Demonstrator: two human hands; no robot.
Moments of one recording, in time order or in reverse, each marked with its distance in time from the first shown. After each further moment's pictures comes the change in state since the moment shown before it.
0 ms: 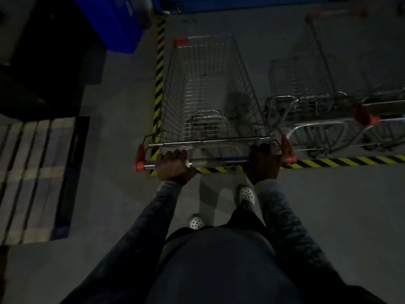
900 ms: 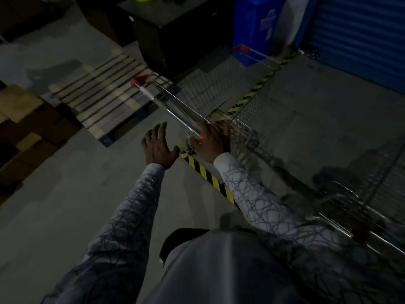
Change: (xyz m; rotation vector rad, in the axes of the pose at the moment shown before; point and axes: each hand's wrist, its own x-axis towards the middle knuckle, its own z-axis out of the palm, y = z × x) left_hand -0.018 0.108 -0.040 -0.043 0.106 -0.980; right_hand 0.101 -0.051 -0.057 0.445 -0.097 -1.122
